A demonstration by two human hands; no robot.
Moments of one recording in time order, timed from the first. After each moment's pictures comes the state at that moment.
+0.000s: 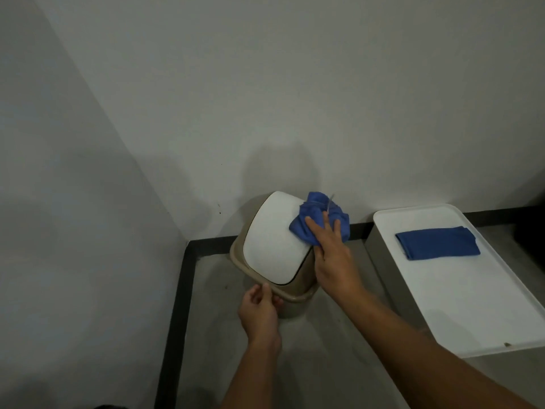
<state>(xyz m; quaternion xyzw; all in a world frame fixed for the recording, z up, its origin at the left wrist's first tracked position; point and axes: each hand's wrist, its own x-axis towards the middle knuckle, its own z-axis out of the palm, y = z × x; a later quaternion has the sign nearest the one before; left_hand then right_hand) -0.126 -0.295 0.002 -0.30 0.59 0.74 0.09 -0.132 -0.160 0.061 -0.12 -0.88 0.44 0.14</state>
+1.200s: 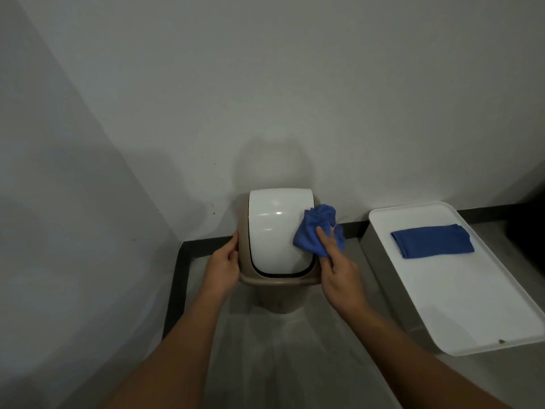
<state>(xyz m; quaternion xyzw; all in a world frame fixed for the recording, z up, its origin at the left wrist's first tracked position) -0.218 -0.344 0.040 0.03 0.84 0.52 0.14 -0.110 -0.155 0.045 -0.14 -0.82 0.53 0.18</state>
